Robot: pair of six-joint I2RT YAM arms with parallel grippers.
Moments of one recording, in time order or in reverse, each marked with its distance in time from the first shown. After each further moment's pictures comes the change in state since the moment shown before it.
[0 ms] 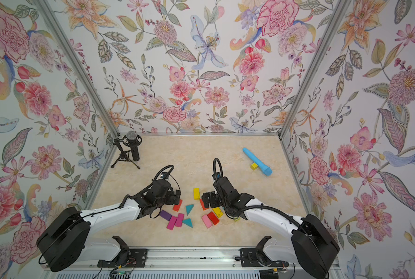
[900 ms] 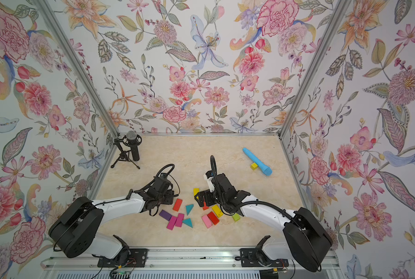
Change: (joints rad) left arm 0.090 0.110 0.043 -0.079 -0.006 0.077; right arm -0.015 0.058 0.032 0.098 -0.167 -0.044
